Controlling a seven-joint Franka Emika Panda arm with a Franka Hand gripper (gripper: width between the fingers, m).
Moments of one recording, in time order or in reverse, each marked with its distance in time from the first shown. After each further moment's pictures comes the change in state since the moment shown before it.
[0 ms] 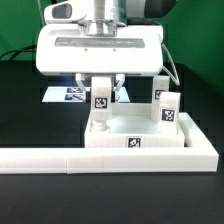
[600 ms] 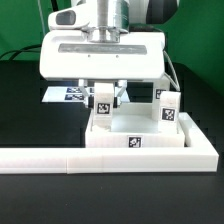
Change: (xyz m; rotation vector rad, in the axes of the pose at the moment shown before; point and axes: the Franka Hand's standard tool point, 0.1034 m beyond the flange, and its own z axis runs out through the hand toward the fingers) arm -0.005 0.001 0.007 -0.014 0.023 -0.008
